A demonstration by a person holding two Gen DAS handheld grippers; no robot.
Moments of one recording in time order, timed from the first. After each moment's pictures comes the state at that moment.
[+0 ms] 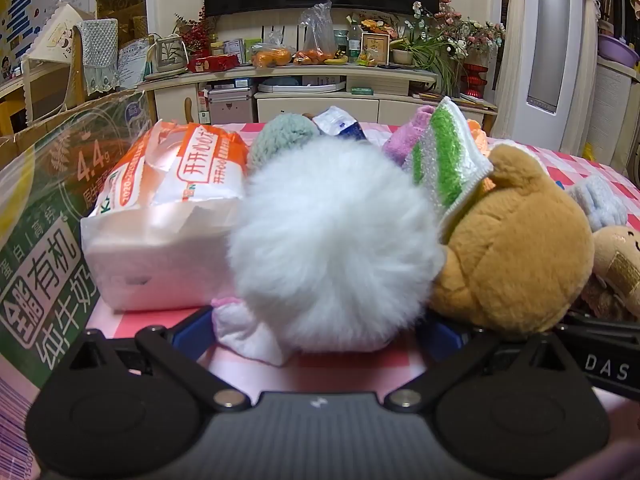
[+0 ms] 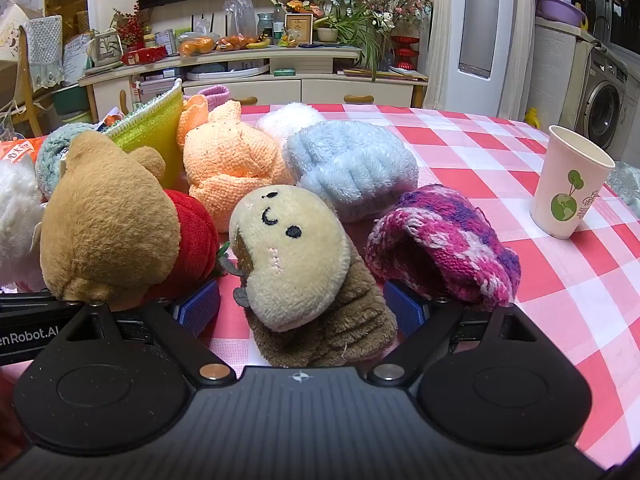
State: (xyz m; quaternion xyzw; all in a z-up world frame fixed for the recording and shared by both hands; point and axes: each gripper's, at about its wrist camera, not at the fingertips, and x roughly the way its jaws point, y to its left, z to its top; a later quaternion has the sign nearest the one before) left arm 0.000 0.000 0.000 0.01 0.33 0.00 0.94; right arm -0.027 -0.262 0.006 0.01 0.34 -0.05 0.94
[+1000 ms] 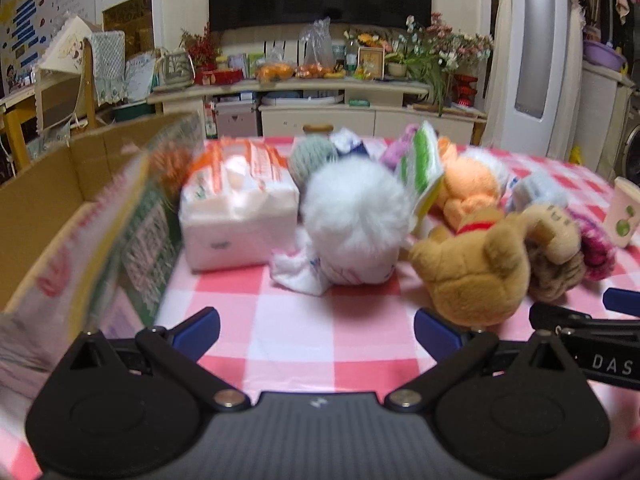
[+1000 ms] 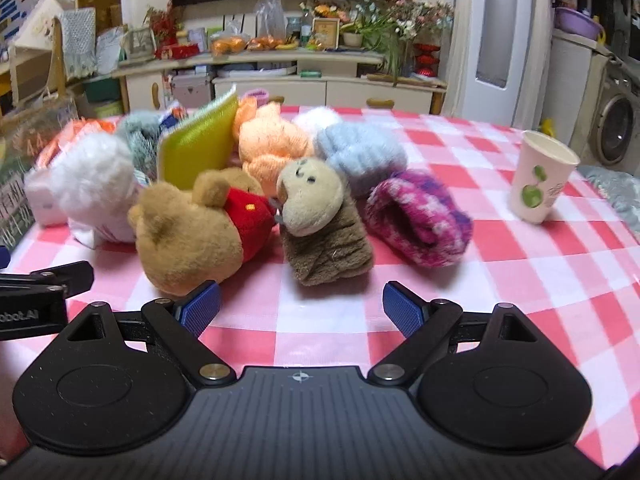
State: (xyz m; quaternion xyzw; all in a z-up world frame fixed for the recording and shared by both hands) left arm -0.079 0.037 0.039 0.01 0.32 -0.01 0.95; right arm -0.083 -0.255 0.016 0.00 0.34 -0.01 0.94
